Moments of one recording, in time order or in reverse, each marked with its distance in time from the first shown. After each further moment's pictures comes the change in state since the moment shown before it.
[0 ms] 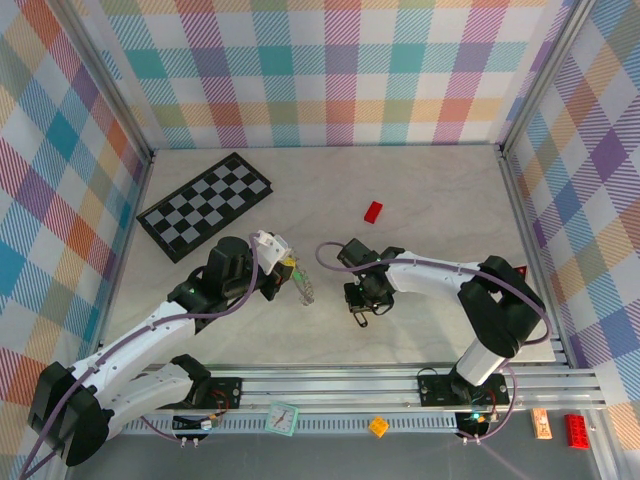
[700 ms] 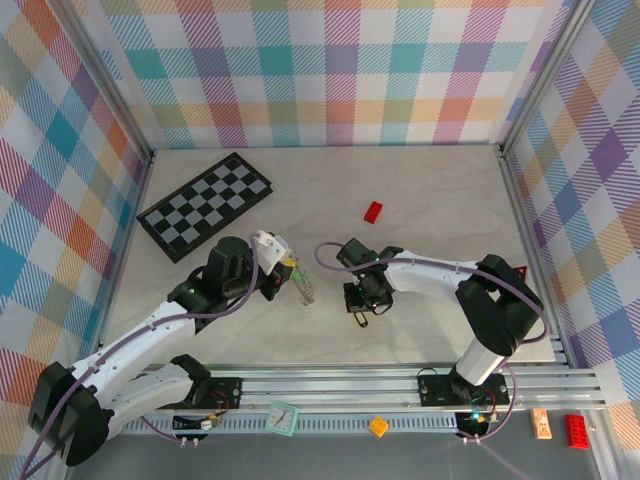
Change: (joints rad) left arm 0.000 0.000 0.000 0.000 0.000 0.010; right arm 0.000 0.013 0.007 -0.001 0.004 -0.005
